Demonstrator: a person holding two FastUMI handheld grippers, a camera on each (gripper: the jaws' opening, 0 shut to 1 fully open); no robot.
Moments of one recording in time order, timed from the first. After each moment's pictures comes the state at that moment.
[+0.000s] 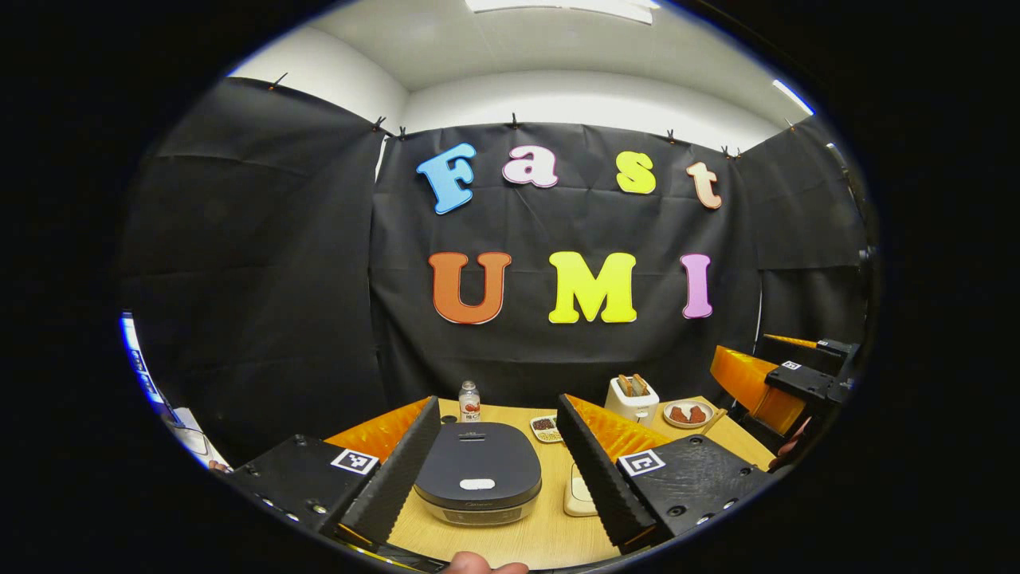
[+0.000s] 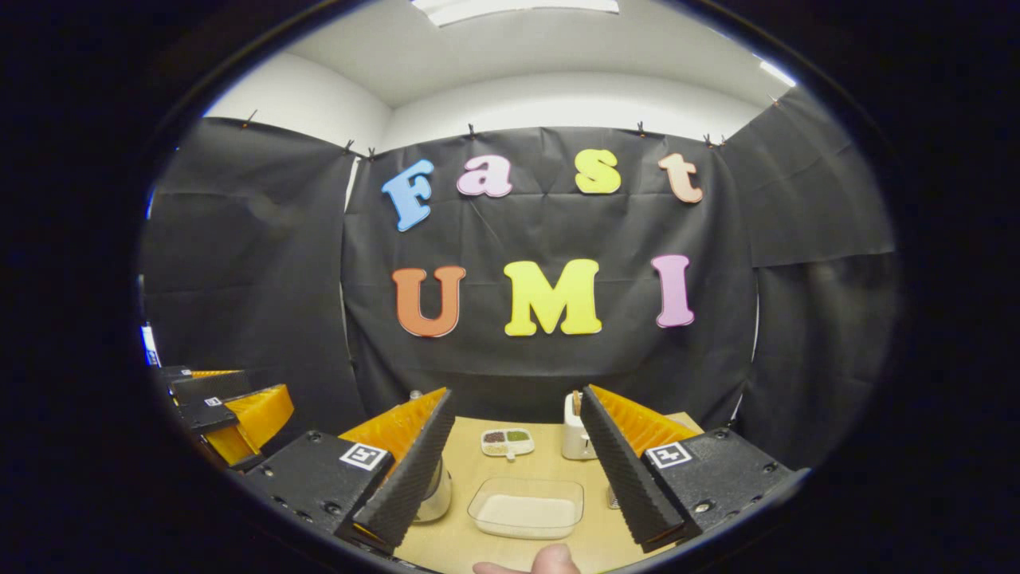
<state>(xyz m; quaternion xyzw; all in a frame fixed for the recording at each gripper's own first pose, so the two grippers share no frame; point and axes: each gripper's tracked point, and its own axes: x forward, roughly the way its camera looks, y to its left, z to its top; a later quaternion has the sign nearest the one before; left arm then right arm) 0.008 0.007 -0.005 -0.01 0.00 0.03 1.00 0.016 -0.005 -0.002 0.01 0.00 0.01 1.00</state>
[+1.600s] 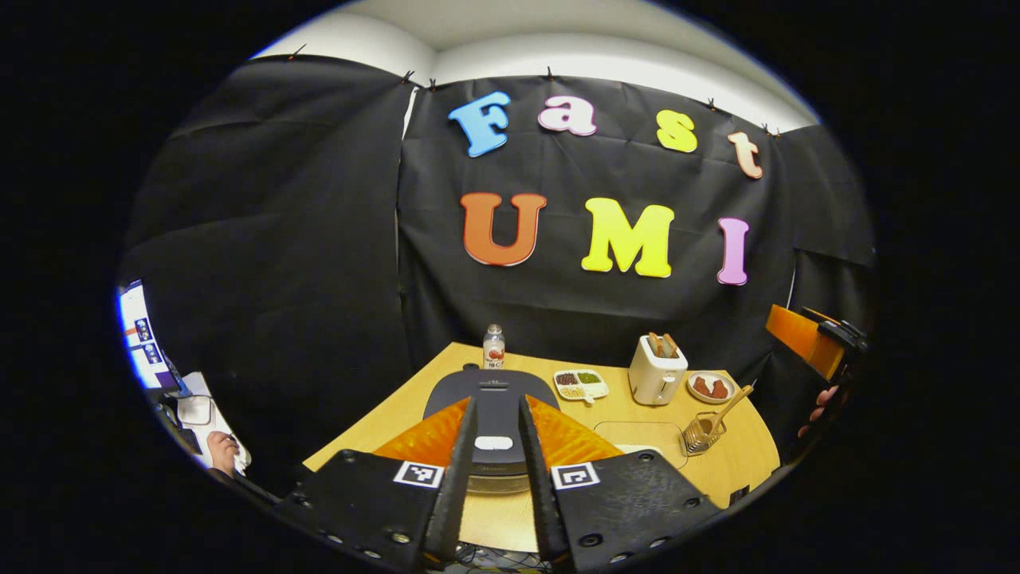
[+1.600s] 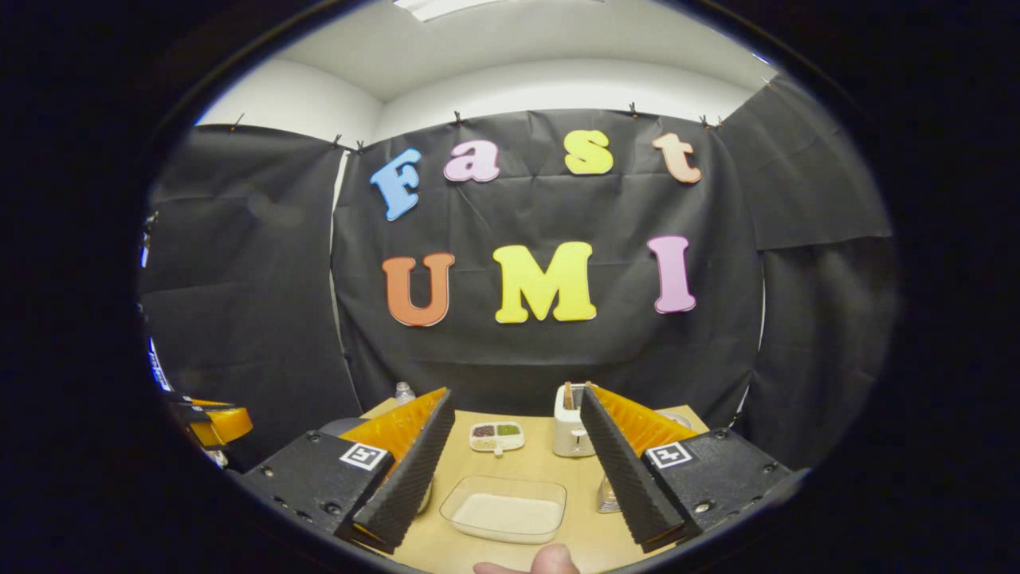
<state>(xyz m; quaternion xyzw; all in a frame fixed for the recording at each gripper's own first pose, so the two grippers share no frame) 0.030 0.029 -0.081 -0.05 0.12 0.09 0.99 0.055 -0.060 -0.028 0.02 0.02 0.02 1.00</state>
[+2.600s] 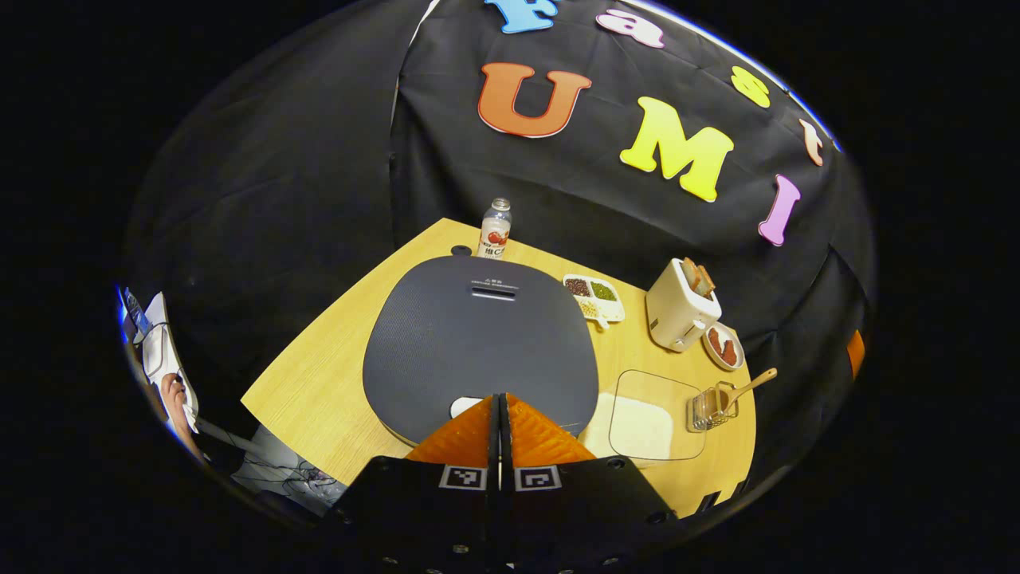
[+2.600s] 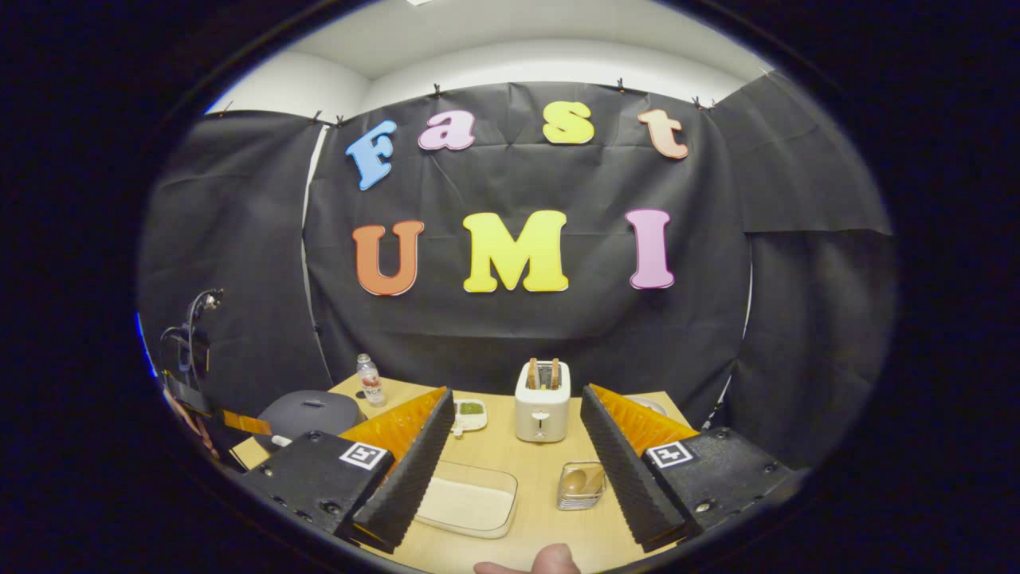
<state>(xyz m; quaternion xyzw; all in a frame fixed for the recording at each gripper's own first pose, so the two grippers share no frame) 0.108 0.045 -0.209 -0.14 0.34 0.06 0.93 0.087 -0.130 -0.070 0.01 0.07 -0.01 1.00</state>
